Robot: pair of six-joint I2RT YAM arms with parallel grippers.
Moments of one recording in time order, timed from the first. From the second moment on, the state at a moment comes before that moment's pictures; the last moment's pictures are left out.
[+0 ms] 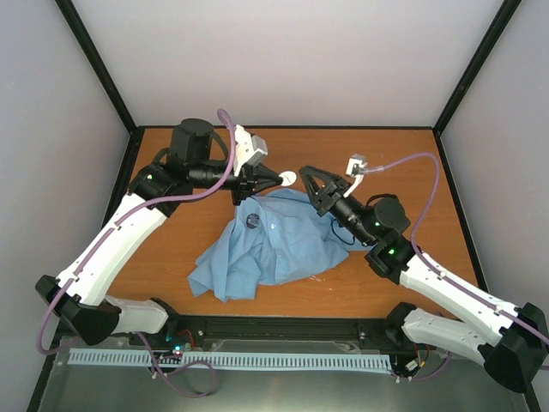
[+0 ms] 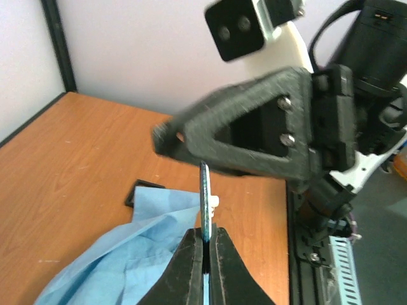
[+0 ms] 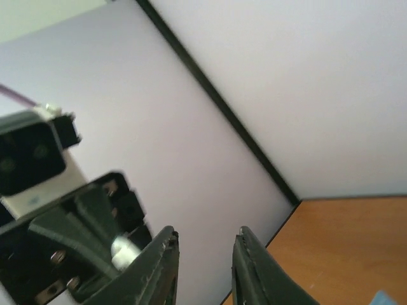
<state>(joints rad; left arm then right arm) -0.59 1.30 1.51 -0.65 0.75 0.20 0.76 0.97 0.71 0.52 -0.10 0.69</state>
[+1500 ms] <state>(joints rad) -0.60 1.37 1.59 -0.83 0.84 0.23 0.48 1.02 0.83 0.37 -0.78 0.60</state>
